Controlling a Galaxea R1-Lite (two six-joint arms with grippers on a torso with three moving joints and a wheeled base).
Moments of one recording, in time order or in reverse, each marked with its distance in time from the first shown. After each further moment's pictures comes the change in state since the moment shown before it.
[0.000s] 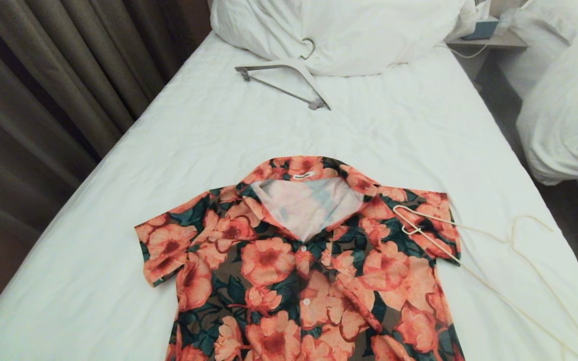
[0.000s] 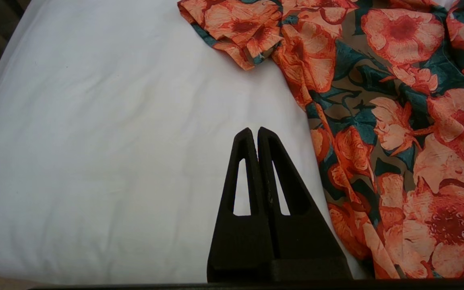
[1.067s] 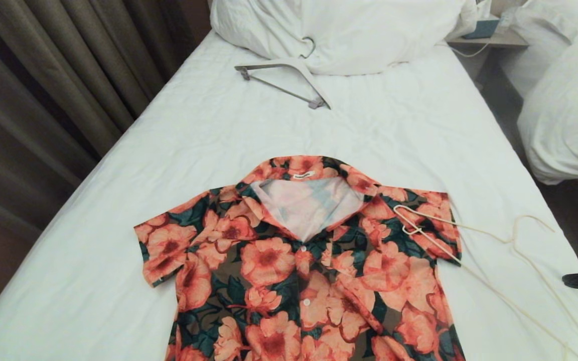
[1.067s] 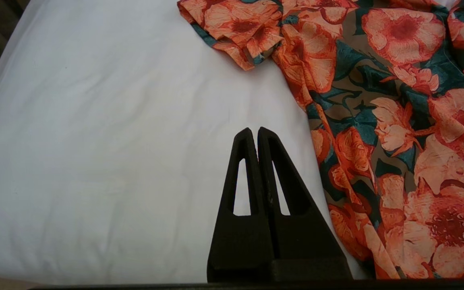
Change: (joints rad) left arm 0.000 0.000 -0.001 0.000 0.000 0.000; right arm -0.655 1.186 -0.702 0.606 0.792 -0.382
